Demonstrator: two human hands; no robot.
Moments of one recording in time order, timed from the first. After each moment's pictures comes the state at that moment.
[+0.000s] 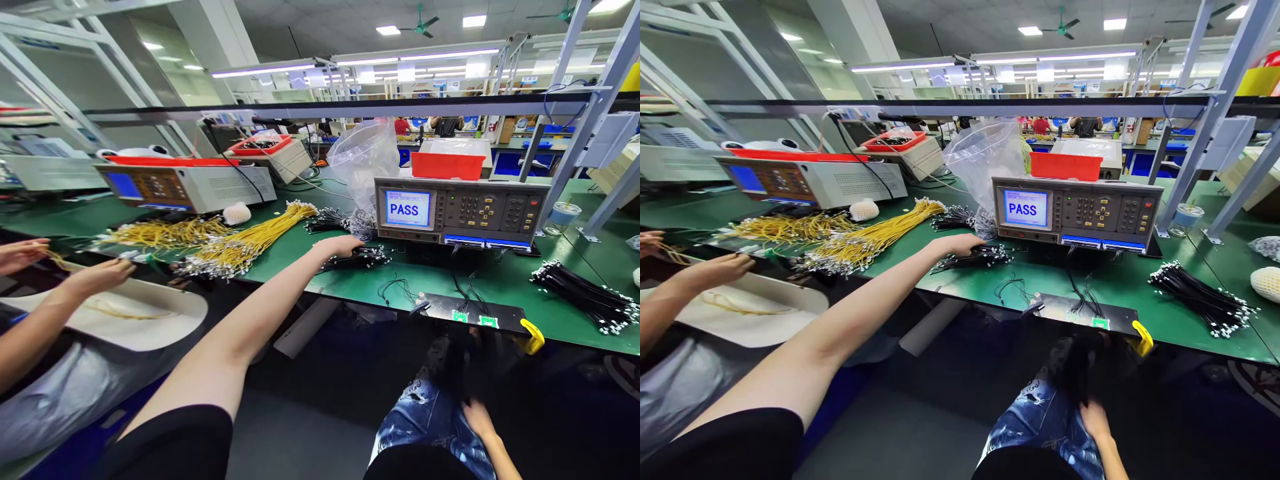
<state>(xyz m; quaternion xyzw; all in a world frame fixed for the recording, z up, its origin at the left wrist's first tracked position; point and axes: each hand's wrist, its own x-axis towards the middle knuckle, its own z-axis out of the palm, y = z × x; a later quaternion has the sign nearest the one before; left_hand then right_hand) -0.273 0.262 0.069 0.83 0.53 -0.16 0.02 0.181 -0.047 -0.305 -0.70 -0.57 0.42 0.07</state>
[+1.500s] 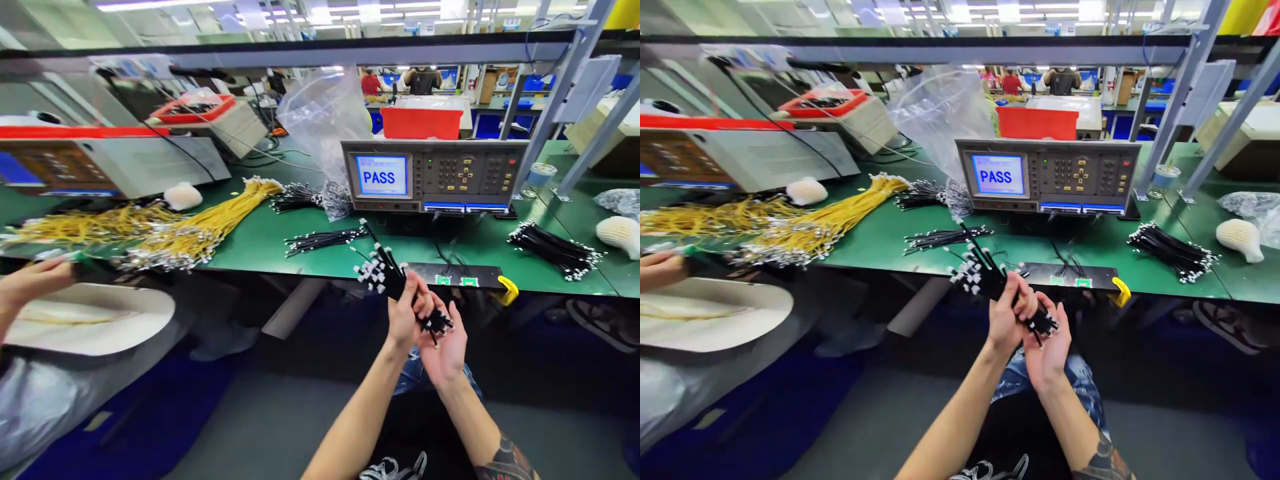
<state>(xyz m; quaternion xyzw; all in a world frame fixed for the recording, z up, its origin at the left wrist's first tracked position) 0.007 -0.011 0.034 0.36 0.30 0.64 0.61 0.073 -0.048 -0.035 -0.29 -0.13 0.69 0.66</state>
